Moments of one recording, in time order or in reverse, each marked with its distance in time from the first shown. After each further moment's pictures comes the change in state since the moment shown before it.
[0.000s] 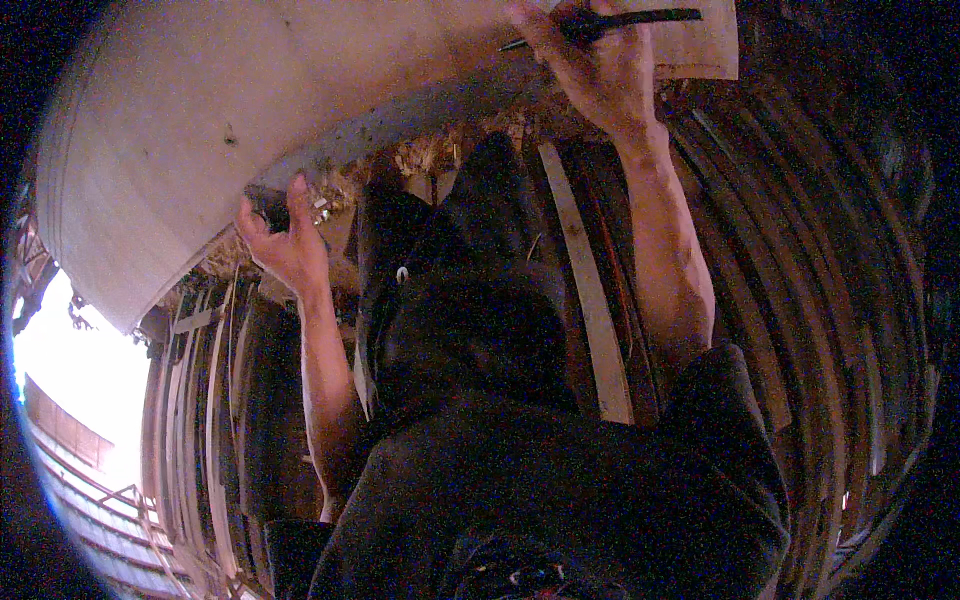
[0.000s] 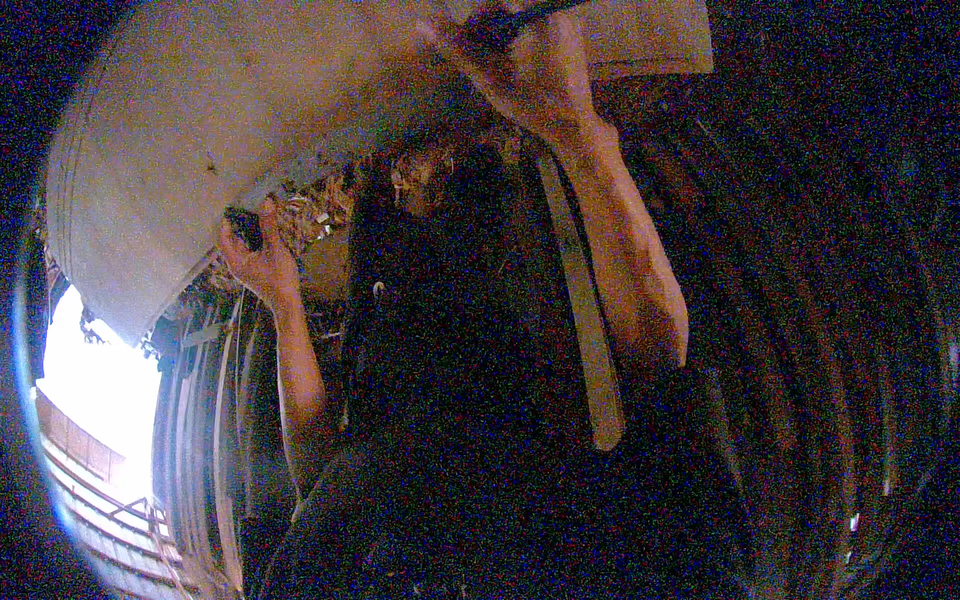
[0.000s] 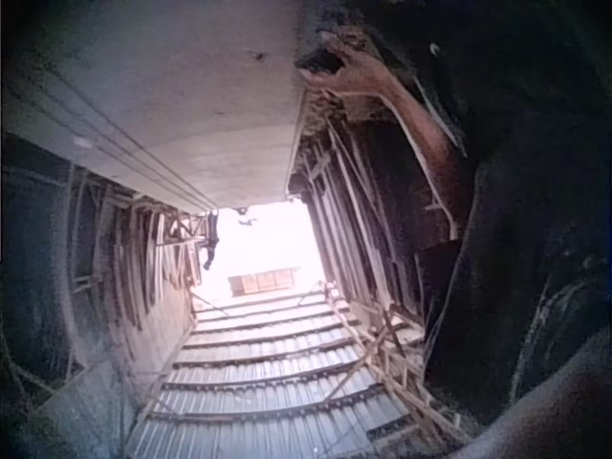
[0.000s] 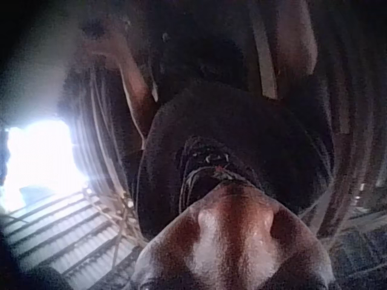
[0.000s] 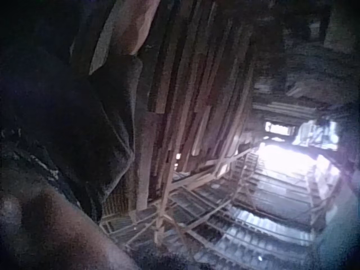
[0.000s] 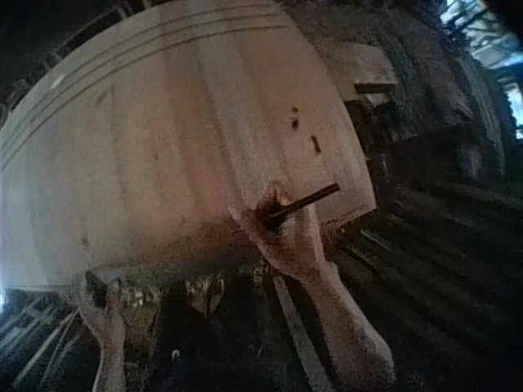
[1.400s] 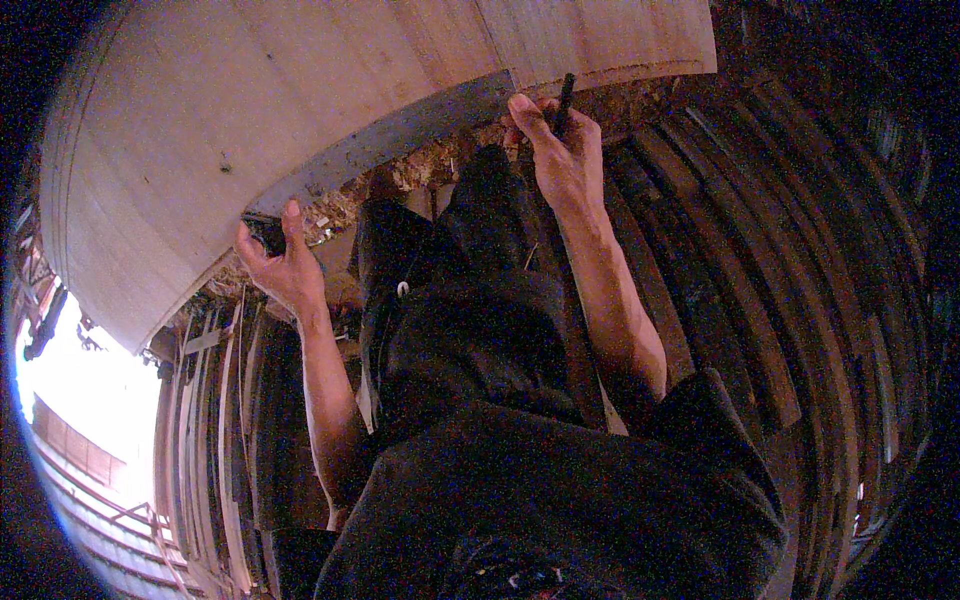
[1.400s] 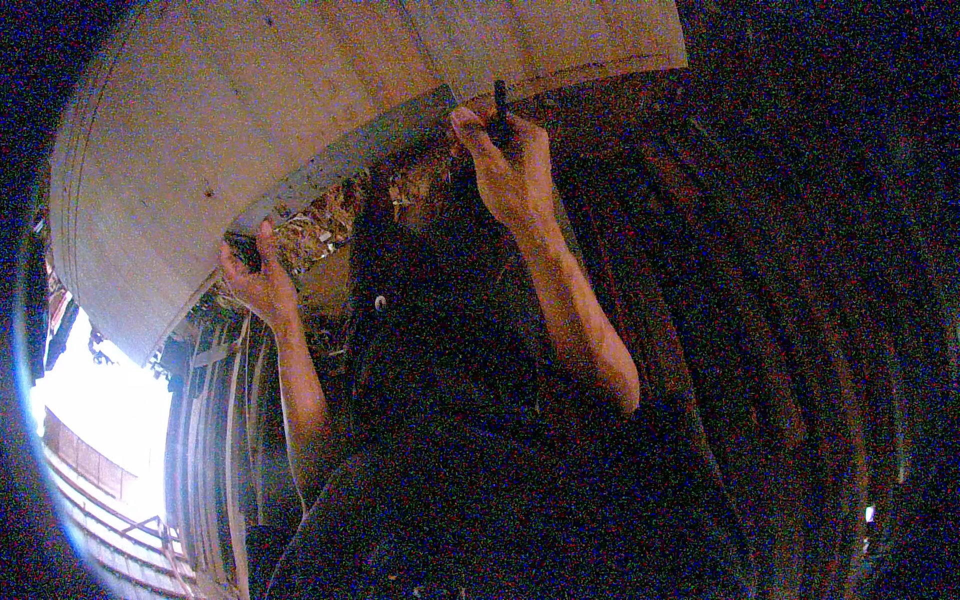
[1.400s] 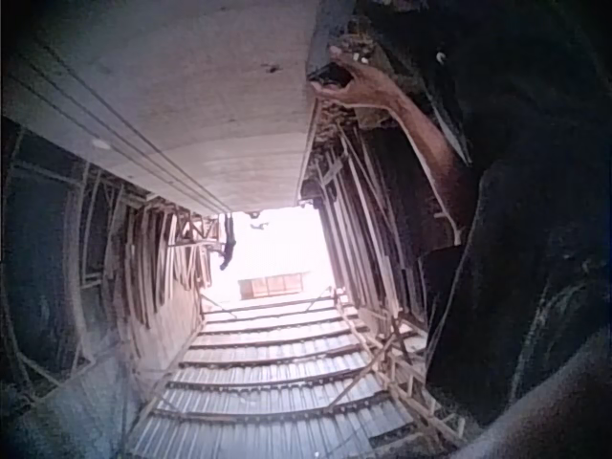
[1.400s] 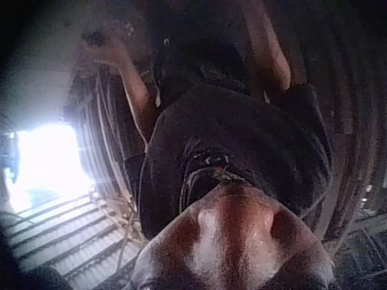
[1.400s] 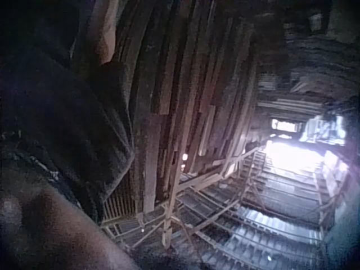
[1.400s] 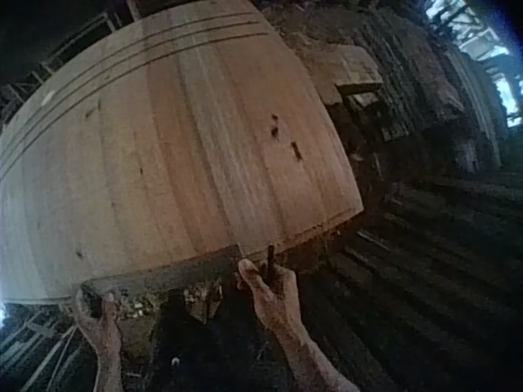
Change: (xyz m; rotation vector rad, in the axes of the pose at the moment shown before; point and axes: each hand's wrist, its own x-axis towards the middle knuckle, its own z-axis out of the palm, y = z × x) left_hand -0.006 -0.014 -0.017 0.047 0.001 0.018; right_hand -0.102 0.000 0.029 0.403 0.129 0.586
